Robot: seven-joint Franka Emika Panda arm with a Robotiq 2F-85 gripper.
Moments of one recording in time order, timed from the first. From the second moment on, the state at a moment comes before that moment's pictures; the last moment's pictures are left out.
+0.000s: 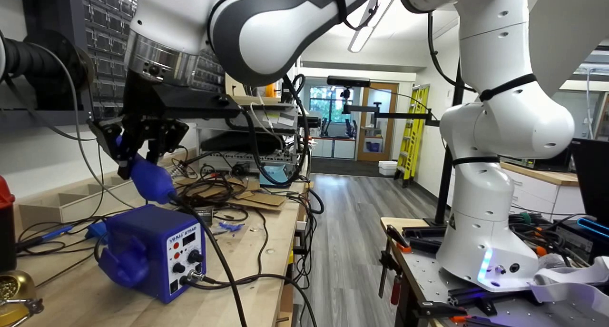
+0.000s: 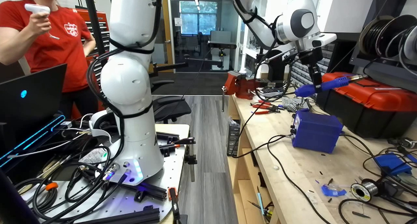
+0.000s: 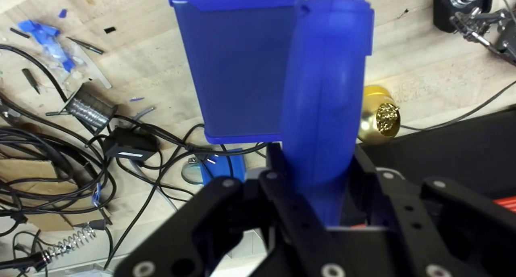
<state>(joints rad) 0.32 0.28 -0.02 -1.87 -0.44 2.48 0.99</state>
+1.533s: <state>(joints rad) 0.13 0.26 -0.03 -1.97 -0.27 2.37 0.65</state>
